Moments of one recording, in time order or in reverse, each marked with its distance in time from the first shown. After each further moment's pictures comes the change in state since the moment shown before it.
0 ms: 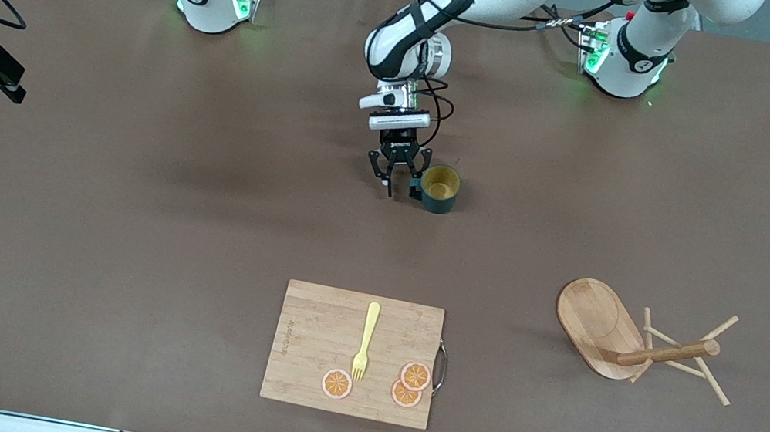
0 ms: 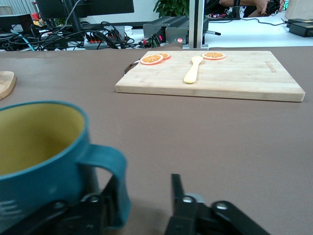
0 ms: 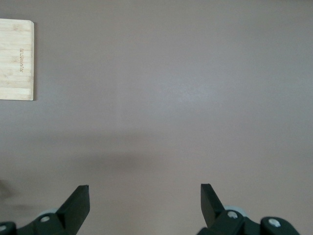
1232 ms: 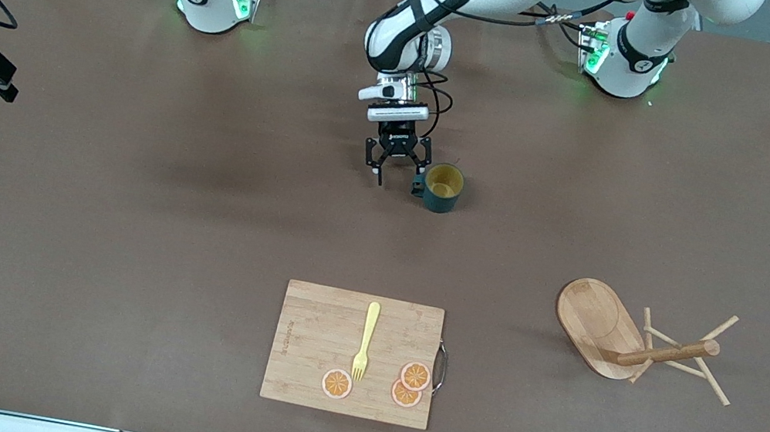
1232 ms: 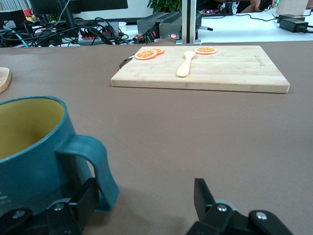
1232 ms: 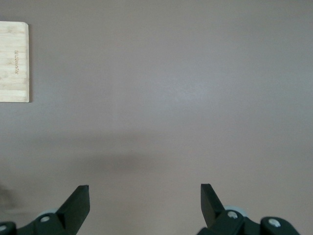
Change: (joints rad) left arm -0.001 -0.012 -0.027 -0.019 0.000 0.002 0.000; right arm -0.017 0.000 -0.001 0.000 0.000 -0.002 0.000
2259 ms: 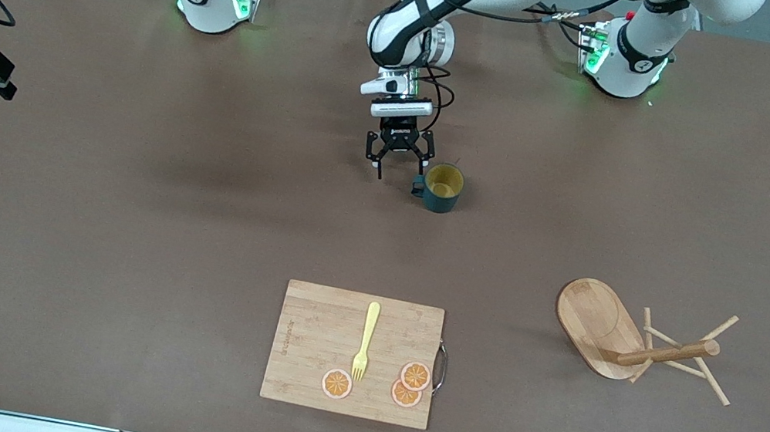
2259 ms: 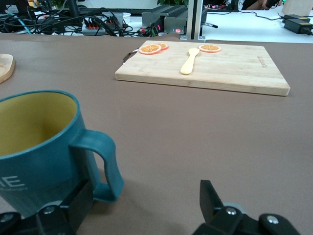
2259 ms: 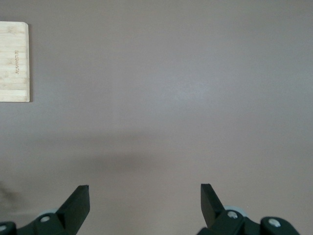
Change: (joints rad) left arm 0.038 -0.025 -0.047 -0.026 -0.011 0.008 -0.035; right arm -0.005 -0.001 -0.002 0.005 0.003 -0.010 0.001
